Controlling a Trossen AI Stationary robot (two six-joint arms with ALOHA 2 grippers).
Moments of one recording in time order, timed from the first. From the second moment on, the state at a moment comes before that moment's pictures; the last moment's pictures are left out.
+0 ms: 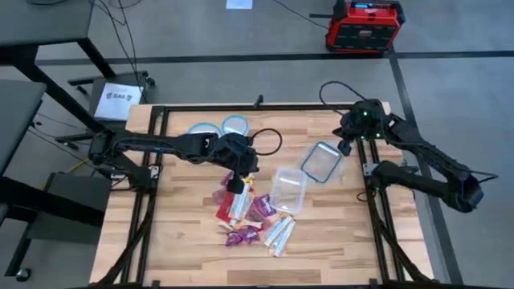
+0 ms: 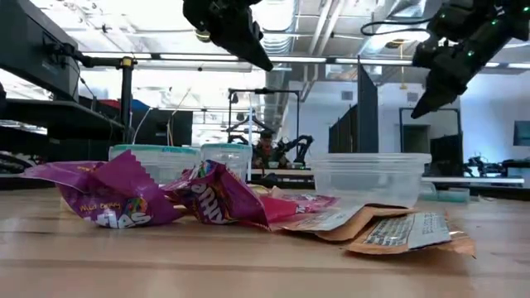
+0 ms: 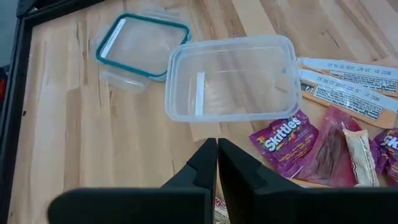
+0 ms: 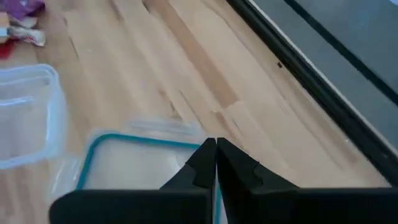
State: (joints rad) left arm 0.02 1.54 1.27 -0.38 -0.01 0.33; right arm -0.84 0.75 0.66 -0.69 -0.22 -0.23
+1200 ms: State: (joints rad) left arm 0.02 1.54 1.27 -0.51 -0.01 0.28; right arm -0.20 1.32 0.66 -0.29 -0.10 0.08
